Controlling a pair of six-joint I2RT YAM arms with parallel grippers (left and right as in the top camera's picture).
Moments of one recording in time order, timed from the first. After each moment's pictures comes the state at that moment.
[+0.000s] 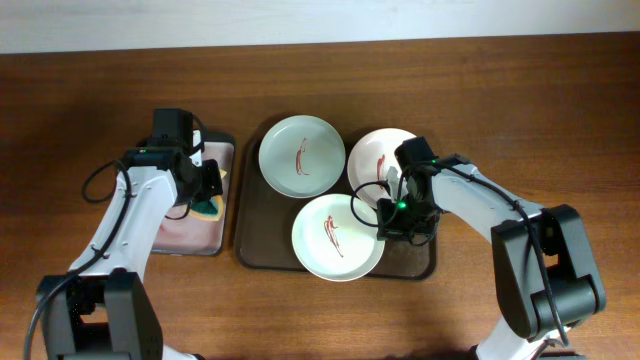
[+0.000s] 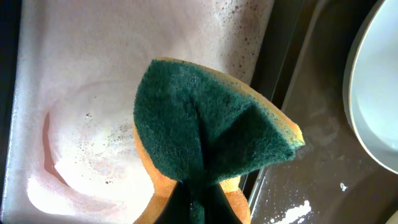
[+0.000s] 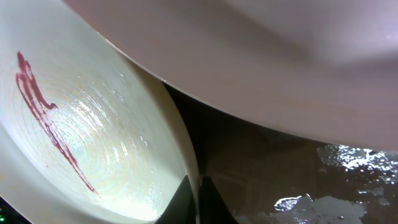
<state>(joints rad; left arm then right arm) -0.01 1.68 1.19 -0.80 -0.01 -0.18 0.27 1.84 1.06 -0.81 -0.44 0.26</state>
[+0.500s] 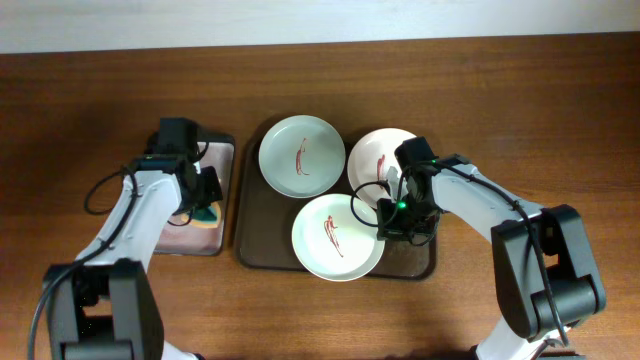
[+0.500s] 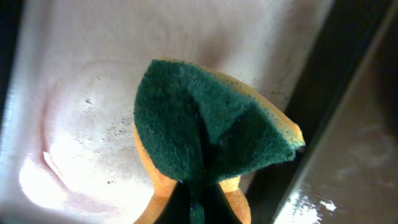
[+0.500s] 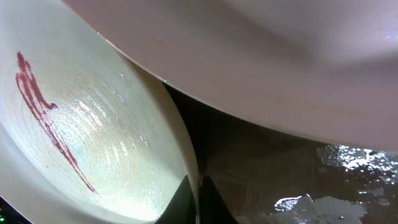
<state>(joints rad) -0.01 1.71 1.12 -0.74 -0.08 -0.27 0.27 1.84 1.06 -0.81 -0.44 0.26</state>
